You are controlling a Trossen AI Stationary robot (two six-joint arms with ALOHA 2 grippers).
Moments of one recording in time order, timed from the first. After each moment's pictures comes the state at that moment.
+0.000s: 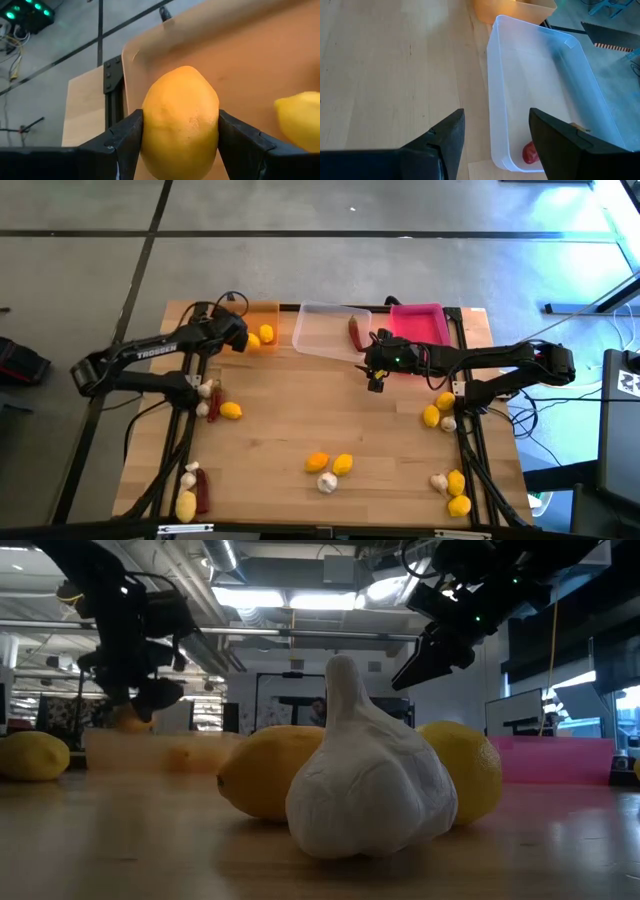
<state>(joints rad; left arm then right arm) 0.69 1.12 0.58 -0.61 -0.76 -0.41 -0.18 1.29 0.73 -0.05 0.19 -0.26</state>
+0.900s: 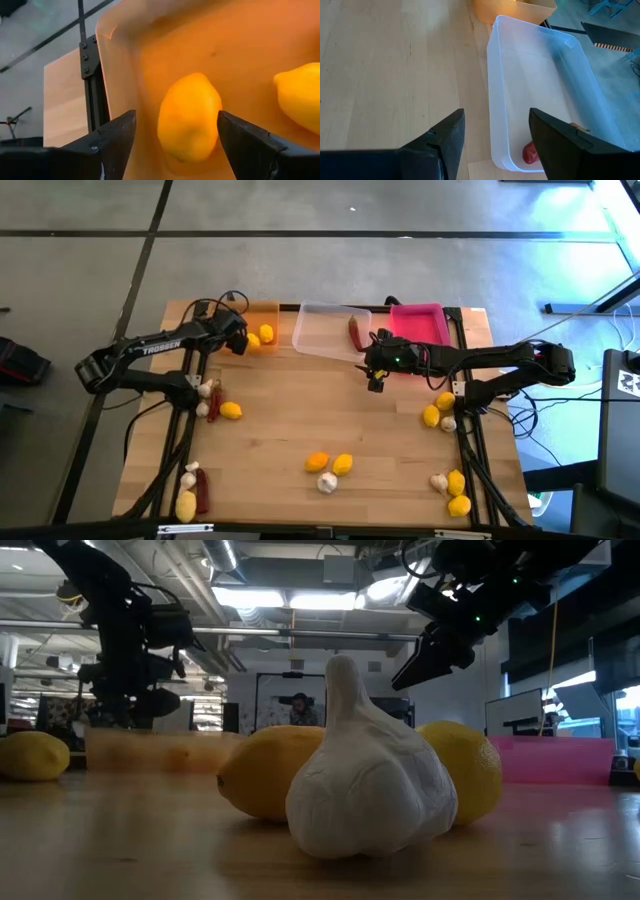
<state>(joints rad) 0.75 1.17 0.58 -0.62 -0.63 -0.35 -0.18 1.29 0.73 -0.05 0.19 -0.26</state>
